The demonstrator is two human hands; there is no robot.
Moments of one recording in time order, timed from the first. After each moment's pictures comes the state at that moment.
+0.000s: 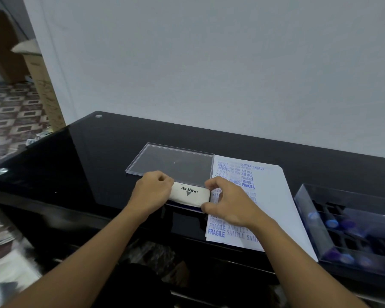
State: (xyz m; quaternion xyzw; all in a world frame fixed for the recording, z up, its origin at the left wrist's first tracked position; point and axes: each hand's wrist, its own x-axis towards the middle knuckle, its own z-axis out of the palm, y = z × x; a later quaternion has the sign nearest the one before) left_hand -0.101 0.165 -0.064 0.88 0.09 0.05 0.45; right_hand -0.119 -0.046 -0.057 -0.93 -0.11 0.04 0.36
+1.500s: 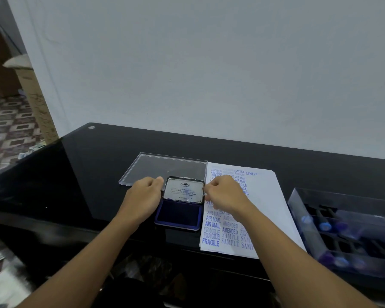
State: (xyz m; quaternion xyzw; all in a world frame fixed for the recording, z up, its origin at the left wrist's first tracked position) left_hand -0.108 0.163 -0.046 0.87 0.10 0.05 0.48; right_hand -0.090 -0.037 -0.044 -0.90 0.05 0.01 0.43
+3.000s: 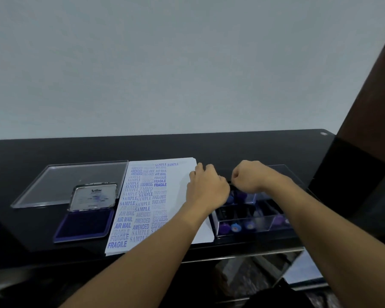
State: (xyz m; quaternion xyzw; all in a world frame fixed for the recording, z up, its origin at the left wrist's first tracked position) left_hand -0.136 -0.148 -0.031 0.92 -0.17 -0.02 0.34; right_hand -0.154 -0.278 0.011 -0.98 0.14 0.10 0.12
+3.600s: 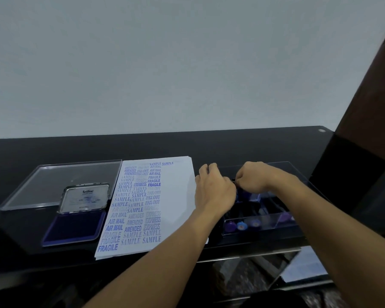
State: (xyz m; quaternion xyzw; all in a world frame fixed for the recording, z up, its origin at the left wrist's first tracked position) left_hand -0.140 -0.180 -0.049 0.89 -0.14 0.00 0.44; right_hand -0.150 -0.303 0.003 -0.98 0.12 0.14 0.08
